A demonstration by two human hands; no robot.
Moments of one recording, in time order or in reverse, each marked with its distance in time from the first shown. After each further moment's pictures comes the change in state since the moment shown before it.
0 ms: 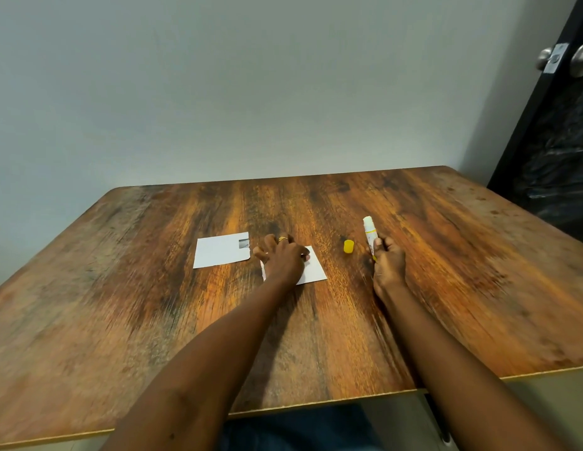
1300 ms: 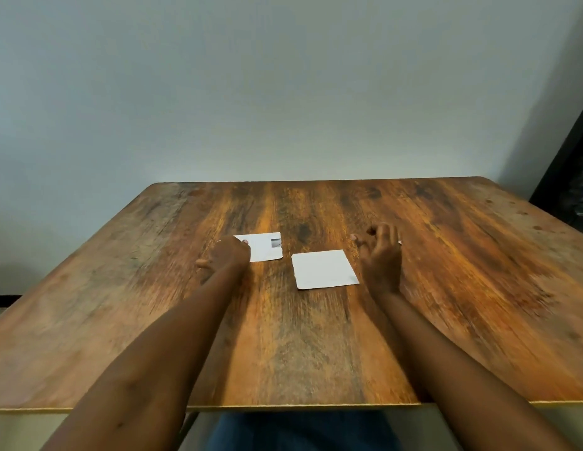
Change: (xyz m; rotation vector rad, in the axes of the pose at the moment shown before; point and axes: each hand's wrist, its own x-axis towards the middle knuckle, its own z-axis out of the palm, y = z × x) left_hand -0.003 -0.123 -0.075 -0.195 0.100 -0.644; right_hand -0.052 -0.020 0.059 -0.627 0.039 -0.790
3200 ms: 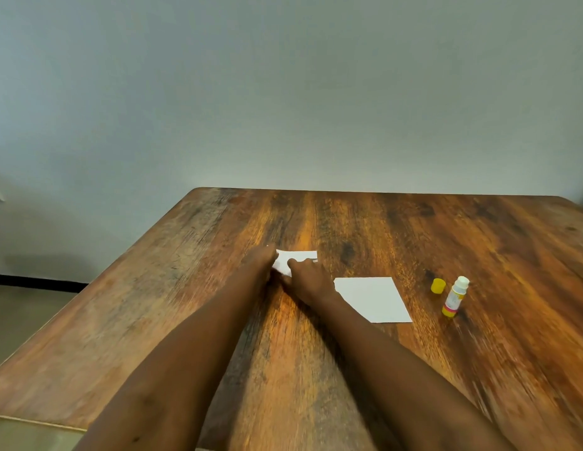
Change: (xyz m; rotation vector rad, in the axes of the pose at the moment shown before) left_hand 0.049 0.006 -0.015 -0.721 -0.278 -0.358; right_hand -0.025 -0.091 0.154 -0.204 -0.880 -0.242
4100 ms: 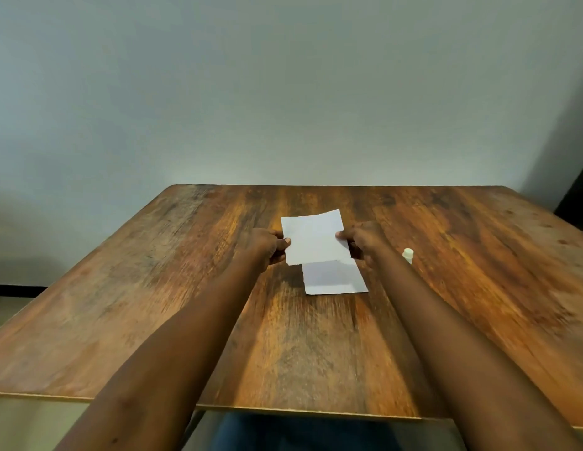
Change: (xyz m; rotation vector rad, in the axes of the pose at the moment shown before) left_hand -0.064 -0.008 0.037 0.075 -0.213 0.256; right_hand -0.055 0.097 -0.122 1.029 0.160 0.700
